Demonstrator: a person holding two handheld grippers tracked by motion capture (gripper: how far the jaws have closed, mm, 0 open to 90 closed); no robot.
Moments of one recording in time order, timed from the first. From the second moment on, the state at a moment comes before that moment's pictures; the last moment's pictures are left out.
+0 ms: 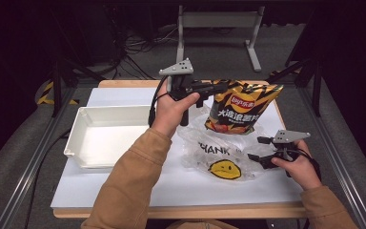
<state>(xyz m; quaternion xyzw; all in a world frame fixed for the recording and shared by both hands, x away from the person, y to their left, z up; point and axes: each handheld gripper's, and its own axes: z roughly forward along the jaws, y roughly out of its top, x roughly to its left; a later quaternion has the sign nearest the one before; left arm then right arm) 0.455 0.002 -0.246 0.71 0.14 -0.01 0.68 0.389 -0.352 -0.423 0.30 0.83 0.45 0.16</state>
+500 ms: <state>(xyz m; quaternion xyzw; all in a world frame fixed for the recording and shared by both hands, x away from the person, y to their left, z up) 0.450 0.001 -0.222 0.71 0.13 0.00 0.69 0.389 -0.352 -0.423 0.29 0.83 0.45 0.16</state>
